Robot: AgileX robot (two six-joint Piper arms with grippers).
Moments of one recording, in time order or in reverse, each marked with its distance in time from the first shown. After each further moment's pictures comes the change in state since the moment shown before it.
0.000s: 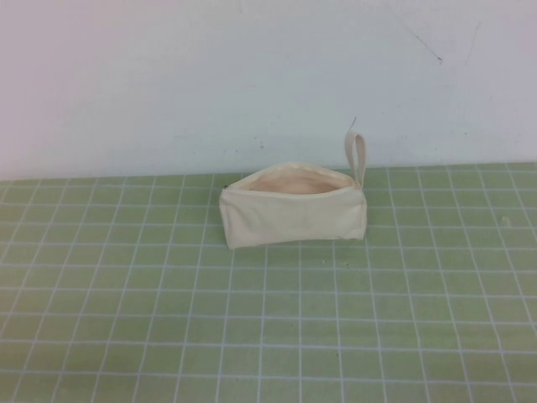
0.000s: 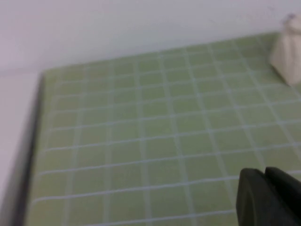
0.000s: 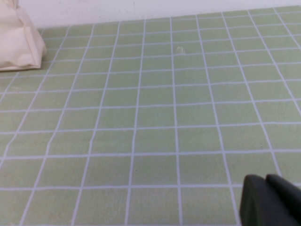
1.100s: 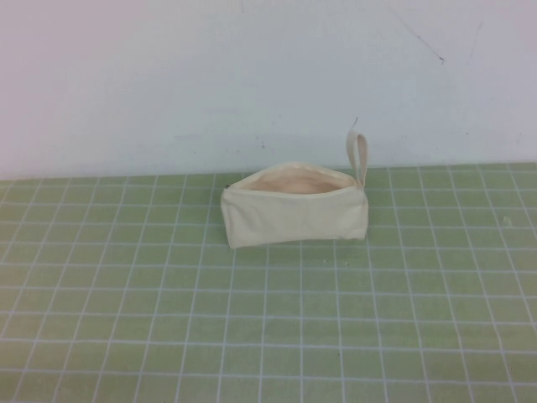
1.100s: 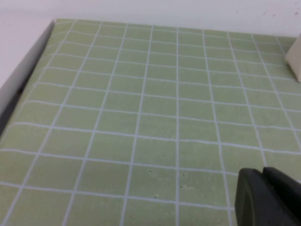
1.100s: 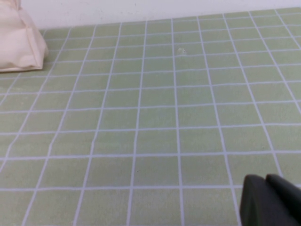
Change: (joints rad) right arm 0.000 -0.003 0.000 0.000 0.000 0.000; left arm 0.114 -0.304 0.207 -0.198 0.065 0.006
